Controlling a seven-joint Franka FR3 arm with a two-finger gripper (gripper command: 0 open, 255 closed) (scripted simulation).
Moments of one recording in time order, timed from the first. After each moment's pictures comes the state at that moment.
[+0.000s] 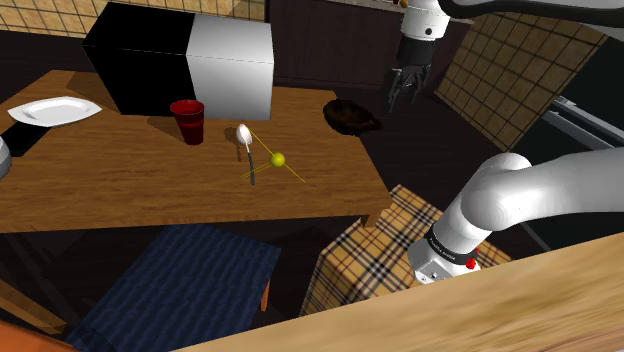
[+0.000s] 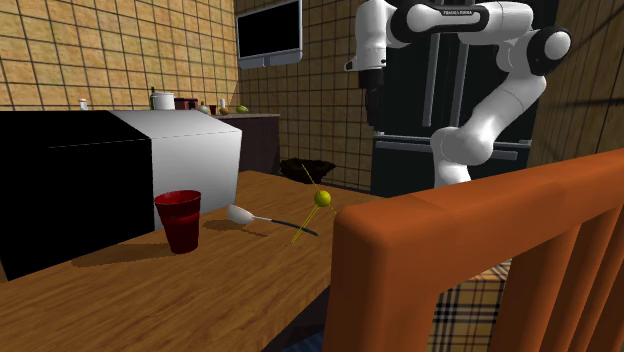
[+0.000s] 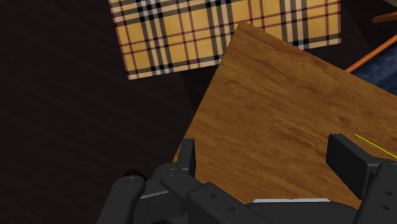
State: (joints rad) arm 0.01 -0.79 0.05 -2.42 -0.01 1.56 0.16
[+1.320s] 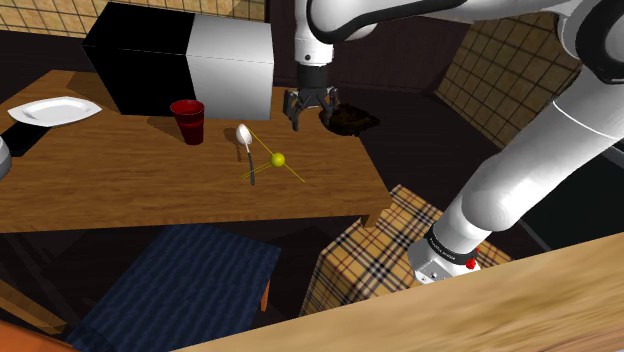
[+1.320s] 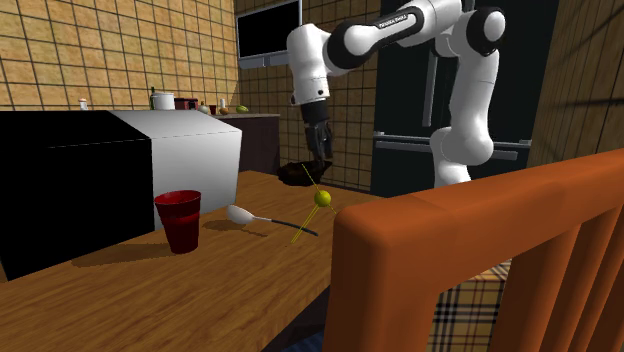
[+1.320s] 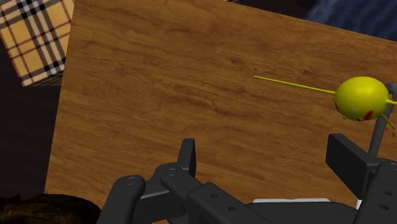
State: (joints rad) arm 0.03 -0.13 0.26 -2.09 0.12 1.79 0.56
